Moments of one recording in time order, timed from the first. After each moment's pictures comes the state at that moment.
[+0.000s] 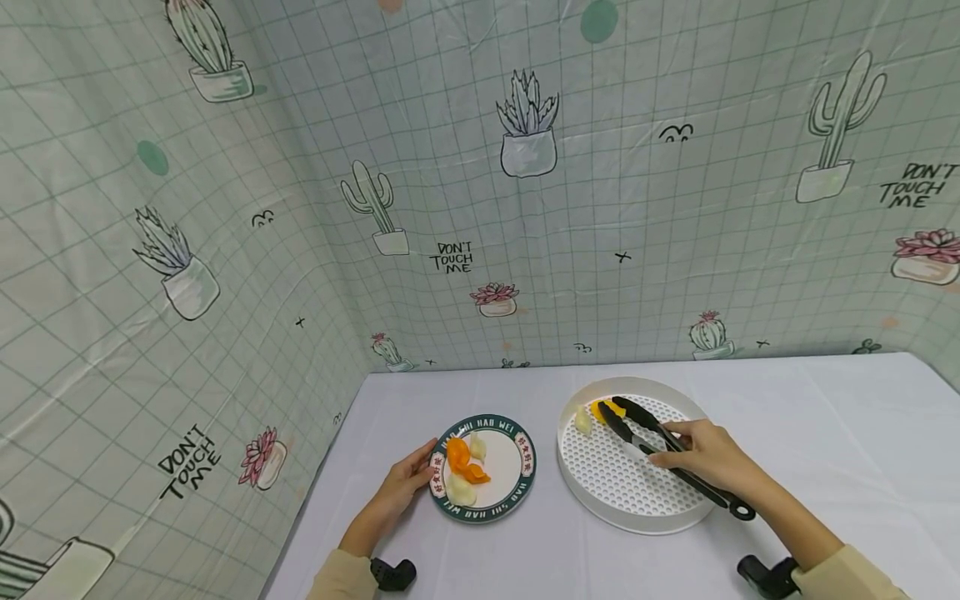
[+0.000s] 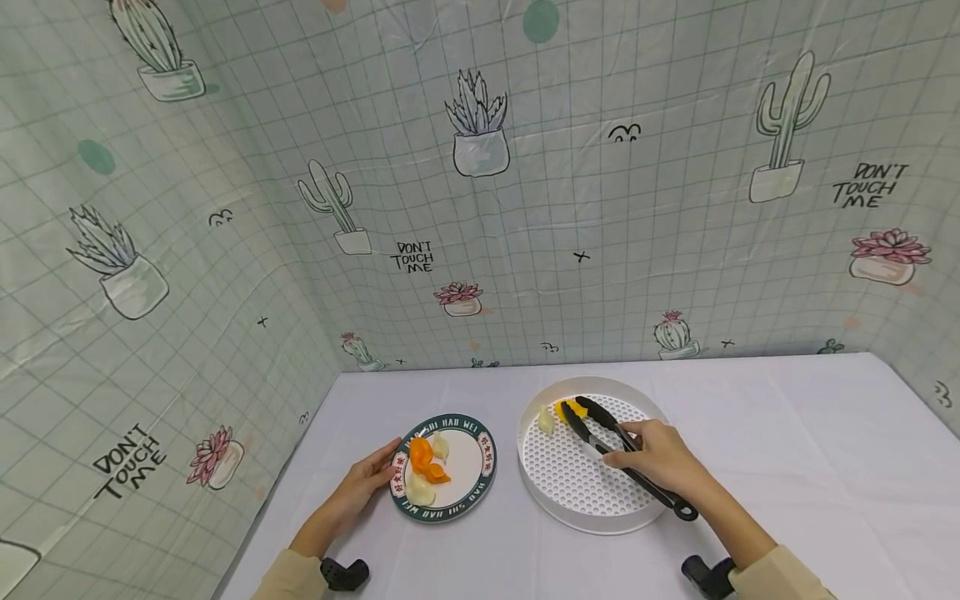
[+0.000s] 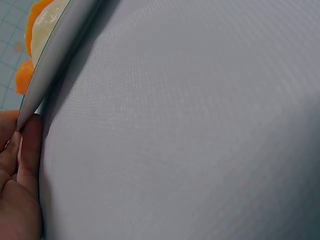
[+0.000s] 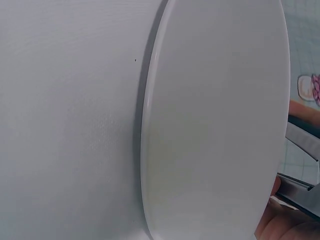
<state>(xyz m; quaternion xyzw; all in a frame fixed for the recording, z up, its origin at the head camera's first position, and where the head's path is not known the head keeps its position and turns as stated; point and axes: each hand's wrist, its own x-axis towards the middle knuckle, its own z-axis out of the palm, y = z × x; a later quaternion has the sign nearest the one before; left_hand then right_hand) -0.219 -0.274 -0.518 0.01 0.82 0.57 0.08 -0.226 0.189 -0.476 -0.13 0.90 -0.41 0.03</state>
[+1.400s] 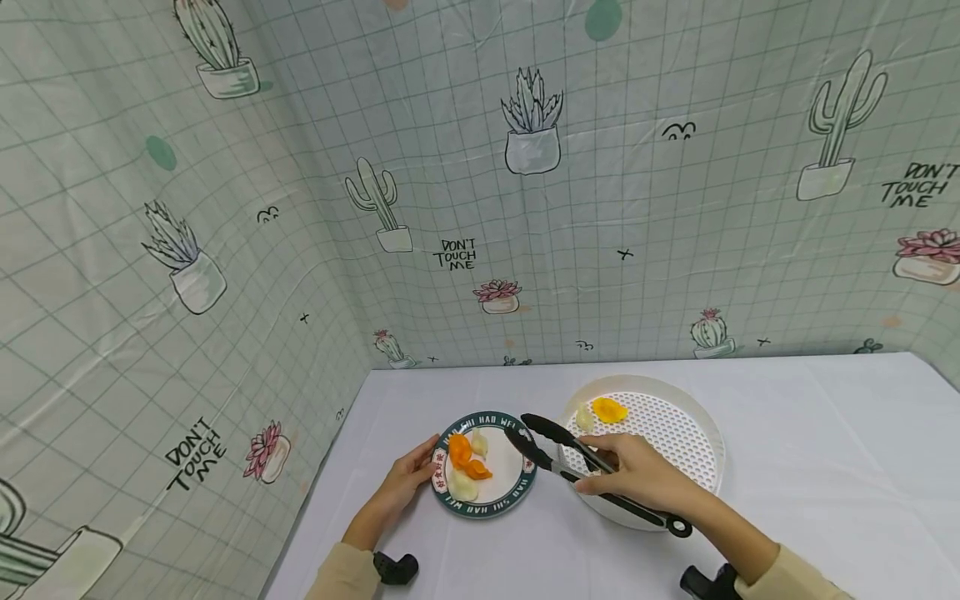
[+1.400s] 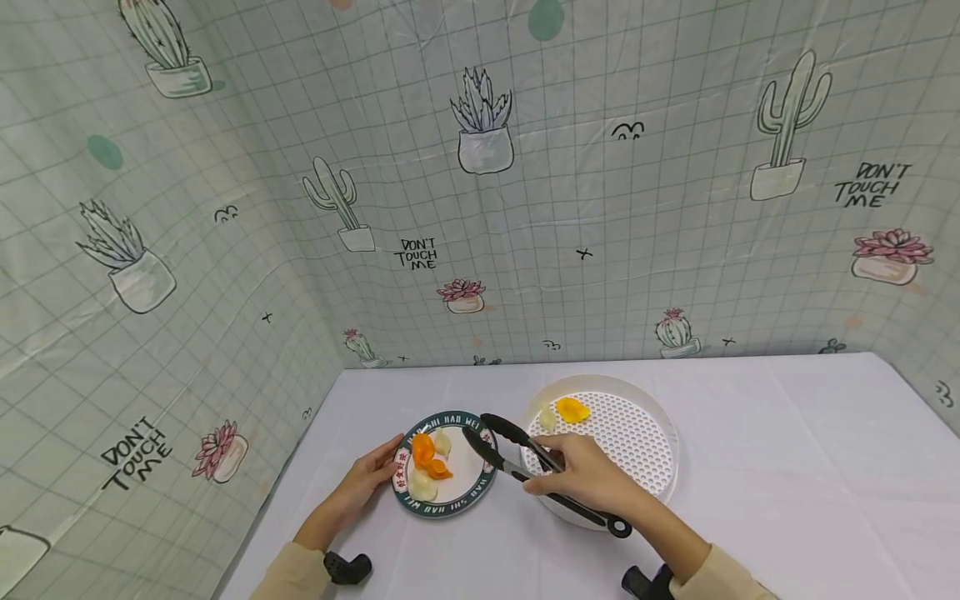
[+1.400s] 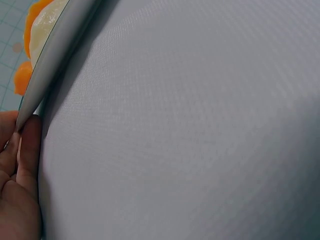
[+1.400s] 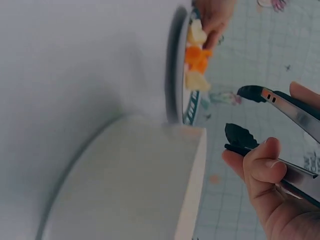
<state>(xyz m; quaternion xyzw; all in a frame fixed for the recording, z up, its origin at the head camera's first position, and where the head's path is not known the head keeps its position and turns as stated) -0.220 -0.274 -0.517 0.00 0.81 0.58 0.09 -0.202 0.108 -0.445 -0.26 0.83 -0.48 0.09</state>
